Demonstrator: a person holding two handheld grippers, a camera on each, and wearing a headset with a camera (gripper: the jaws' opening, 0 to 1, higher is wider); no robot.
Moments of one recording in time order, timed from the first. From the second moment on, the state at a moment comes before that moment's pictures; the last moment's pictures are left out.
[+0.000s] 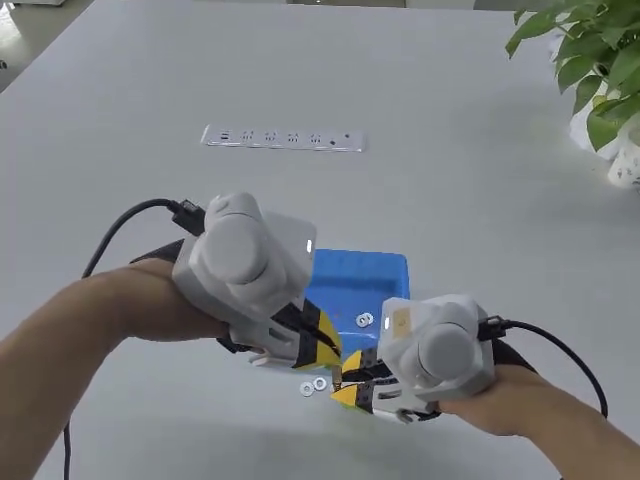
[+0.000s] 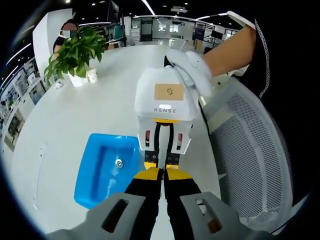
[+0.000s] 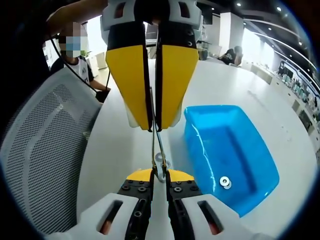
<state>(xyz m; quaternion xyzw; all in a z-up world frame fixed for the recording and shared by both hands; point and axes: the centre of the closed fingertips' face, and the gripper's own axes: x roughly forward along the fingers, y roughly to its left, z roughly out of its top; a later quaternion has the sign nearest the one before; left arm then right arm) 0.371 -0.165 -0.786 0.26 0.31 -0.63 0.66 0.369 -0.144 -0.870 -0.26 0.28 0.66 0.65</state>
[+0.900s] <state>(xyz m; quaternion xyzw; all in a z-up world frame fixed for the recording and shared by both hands) 0.371 -0.166 -0.792 0.26 0.31 -0.63 0.66 0.368 -0.146 -0.879 -0.26 0.28 0.66 0.65</state>
